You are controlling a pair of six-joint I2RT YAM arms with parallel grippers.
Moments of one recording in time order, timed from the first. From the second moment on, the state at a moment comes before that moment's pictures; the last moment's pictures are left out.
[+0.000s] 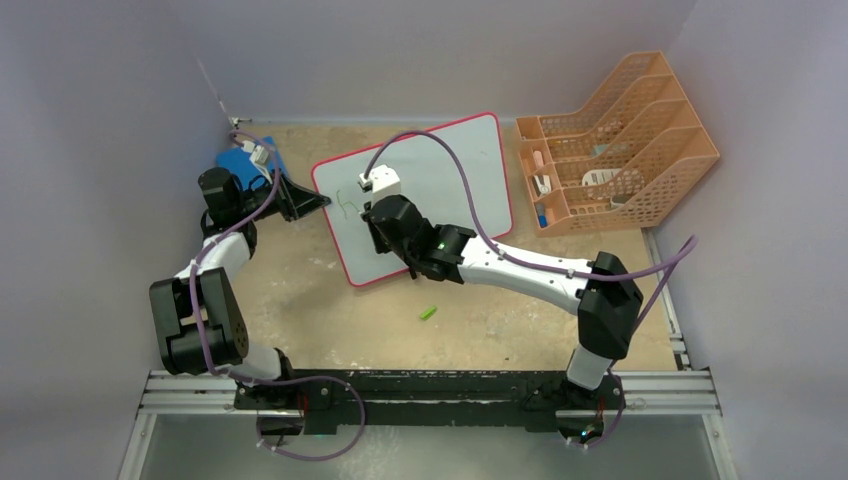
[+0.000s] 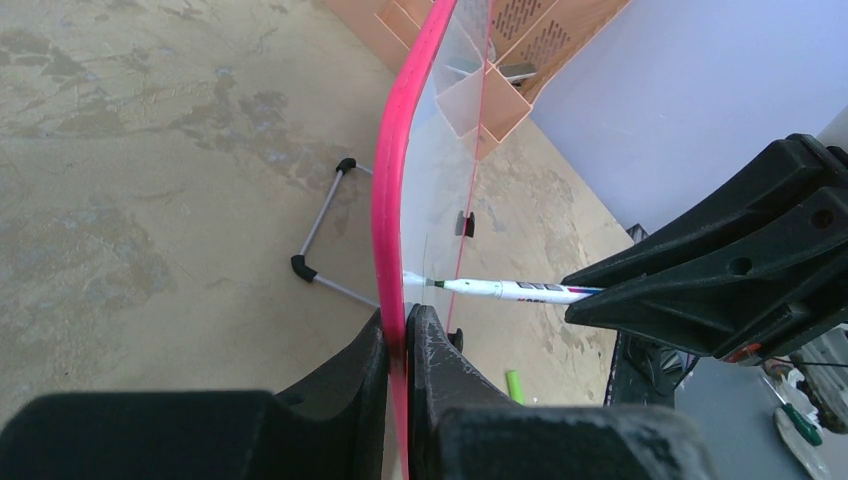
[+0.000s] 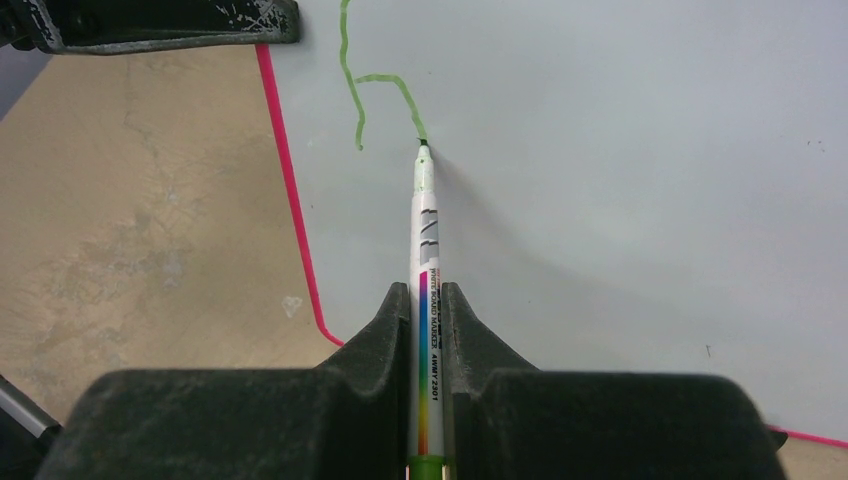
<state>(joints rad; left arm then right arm) 0.26 1.47 0.79 0.48 1.28 -0.43 1.07 1.73 1.43 -0.21 0.42 0.32</state>
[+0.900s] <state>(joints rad) 0.26 1.47 0.79 0.48 1.28 -0.43 1.07 1.71 1.41 -0.22 0.41 0.32</state>
